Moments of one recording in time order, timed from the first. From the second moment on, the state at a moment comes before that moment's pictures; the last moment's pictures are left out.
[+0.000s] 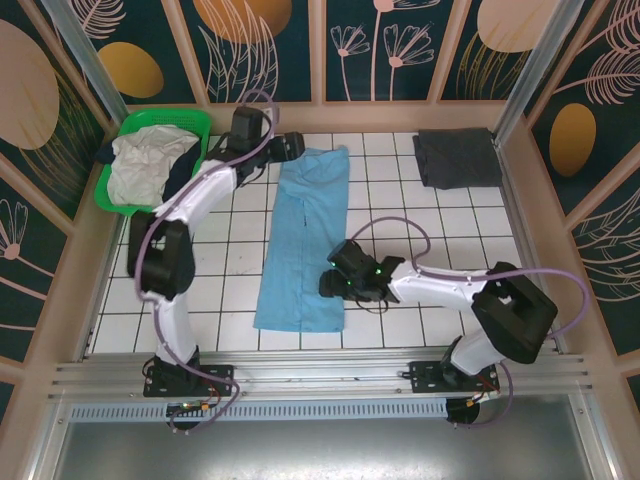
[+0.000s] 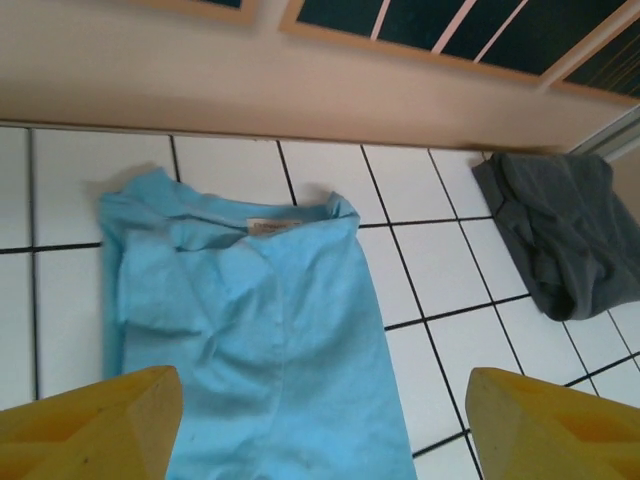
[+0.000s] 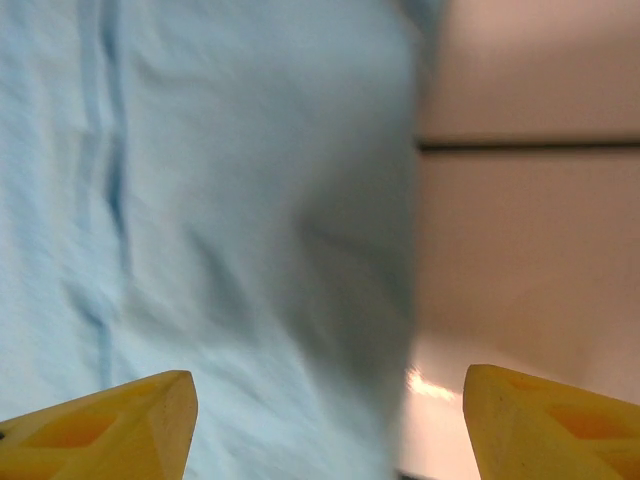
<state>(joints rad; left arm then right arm) -0.34 1.91 1.60 -0.24 0.22 -0.42 0.95 1.47 0.75 -0.36 0.02 0.92</state>
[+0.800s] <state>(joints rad) -0.54 0.78 0.35 -0.33 0.19 -0.81 1.13 1.45 0.67 -0.45 -0.02 0.97</state>
